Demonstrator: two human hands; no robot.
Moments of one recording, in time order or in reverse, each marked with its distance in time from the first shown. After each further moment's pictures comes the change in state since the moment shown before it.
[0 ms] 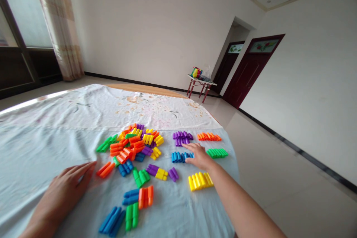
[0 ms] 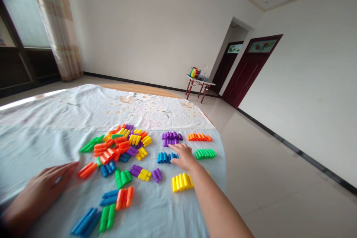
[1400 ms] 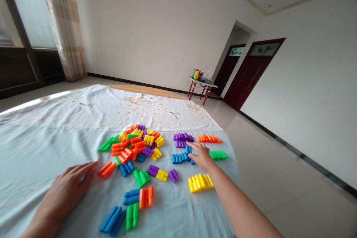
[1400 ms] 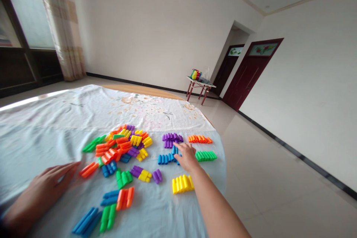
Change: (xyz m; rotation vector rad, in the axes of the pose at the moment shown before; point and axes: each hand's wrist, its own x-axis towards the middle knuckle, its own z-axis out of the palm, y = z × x) left_hand -0.001 -0.003 0.004 -0.005 0.056 0.025; right_hand 0.000 0.002 0.001 -0.066 0.105 0.112
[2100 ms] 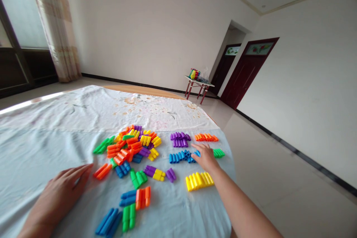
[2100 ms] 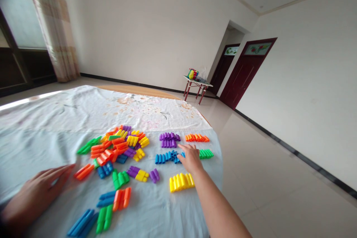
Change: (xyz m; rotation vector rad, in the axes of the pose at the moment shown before) left_hand 0.002 -0.002 0.001 0.038 -0.035 -0.016; right_hand -0.018 0.020 -0.008 -0.017 0.097 0.077
